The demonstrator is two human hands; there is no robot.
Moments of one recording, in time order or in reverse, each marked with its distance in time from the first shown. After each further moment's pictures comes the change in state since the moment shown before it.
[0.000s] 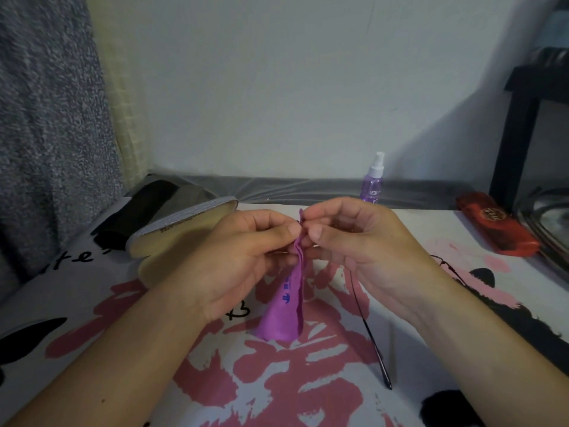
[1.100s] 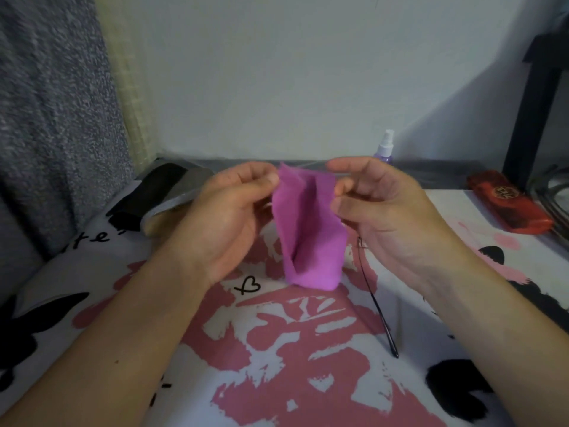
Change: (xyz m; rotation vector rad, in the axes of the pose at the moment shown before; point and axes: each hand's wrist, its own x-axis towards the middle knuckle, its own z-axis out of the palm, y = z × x) left_hand -0.002 0.015 -0.007 -0.050 0.143 0.125; right_hand 0.001 -0.006 -0.005 -0.008 0.047 -0.113
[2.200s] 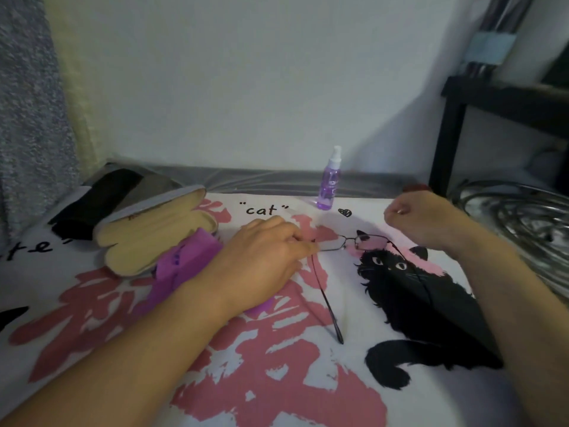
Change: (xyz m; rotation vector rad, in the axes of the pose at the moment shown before) left_hand 0.013 -0.071 0.027 1.382 -0.385 0.843; right_hand -0.007 -0.037 -0.121 -1.268 0.275 0.446
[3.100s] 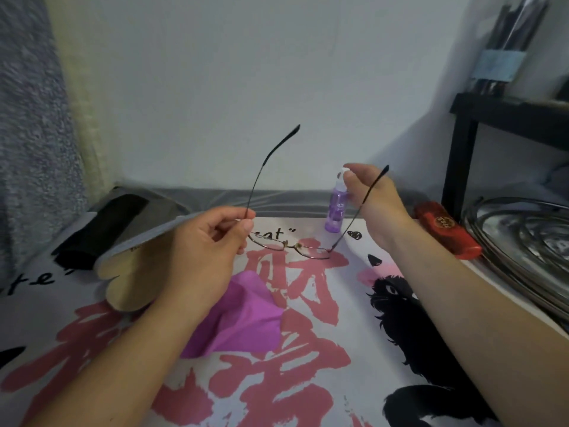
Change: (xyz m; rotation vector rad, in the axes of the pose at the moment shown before) left_hand -0.002 -0.020 -0.041 -0.917 0.600 -0.810; right_hand 0.081 -0.058 0.054 0.985 0.143 -0.222
